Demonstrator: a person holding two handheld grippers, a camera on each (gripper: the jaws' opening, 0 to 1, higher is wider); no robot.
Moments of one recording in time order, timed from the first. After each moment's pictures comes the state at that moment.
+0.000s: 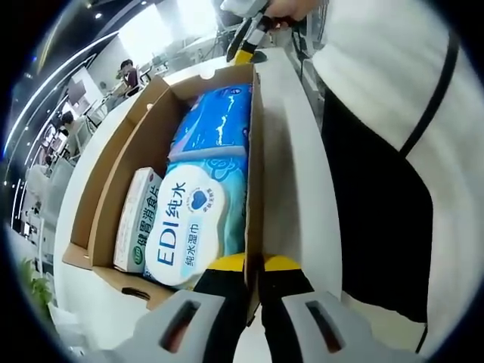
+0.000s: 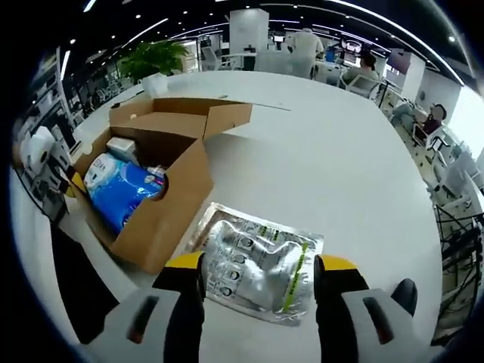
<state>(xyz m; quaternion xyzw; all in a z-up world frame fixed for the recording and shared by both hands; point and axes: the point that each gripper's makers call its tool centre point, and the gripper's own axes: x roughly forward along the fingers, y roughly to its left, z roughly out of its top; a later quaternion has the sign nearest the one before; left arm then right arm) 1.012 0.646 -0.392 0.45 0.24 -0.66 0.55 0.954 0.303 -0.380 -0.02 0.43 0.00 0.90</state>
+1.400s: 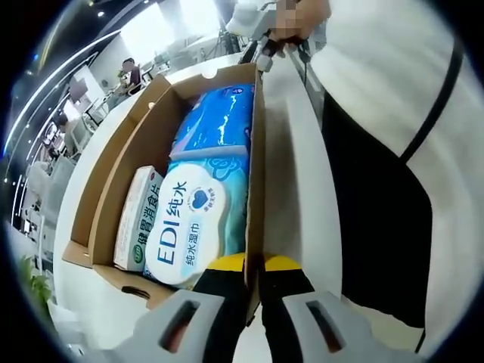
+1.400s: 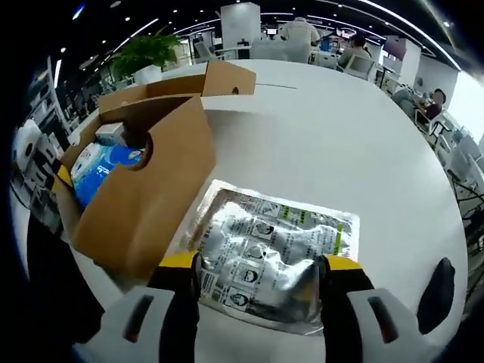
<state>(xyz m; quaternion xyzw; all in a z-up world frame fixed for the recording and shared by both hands) 1.012 0.646 -0.394 0.45 0.24 -0.66 0.55 0.957 0.319 -0.428 0.01 0.44 0.00 0.90</state>
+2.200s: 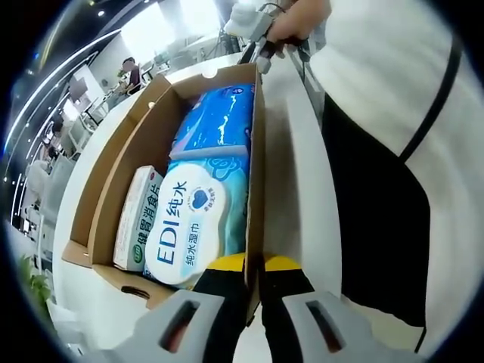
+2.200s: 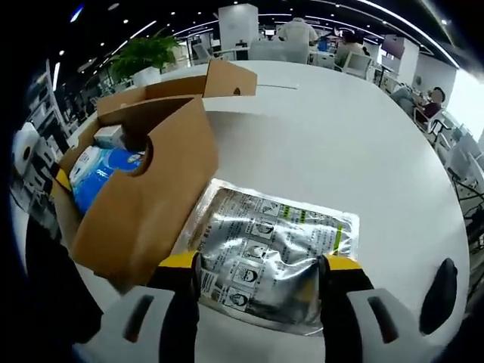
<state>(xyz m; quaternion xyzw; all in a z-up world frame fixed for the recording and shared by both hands) 1.012 0.645 -0.391 0.44 0.24 -0.66 0.55 0.964 0.325 -0.430 0.01 0.44 -0.01 0.90</state>
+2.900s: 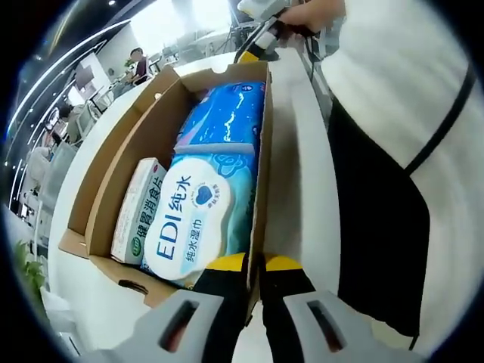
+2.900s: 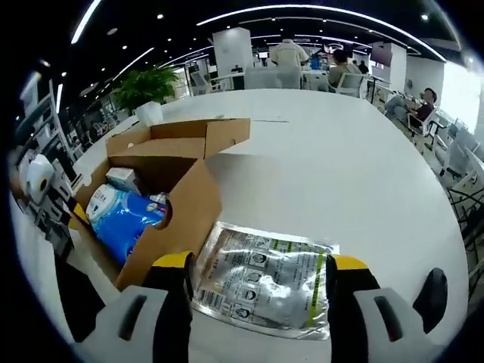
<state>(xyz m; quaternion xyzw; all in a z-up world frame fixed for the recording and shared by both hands) 1.013 0.646 -0.394 0.43 0.27 -0.65 0.57 0.978 0.319 -0.374 0.05 0.38 -0.01 0.92</state>
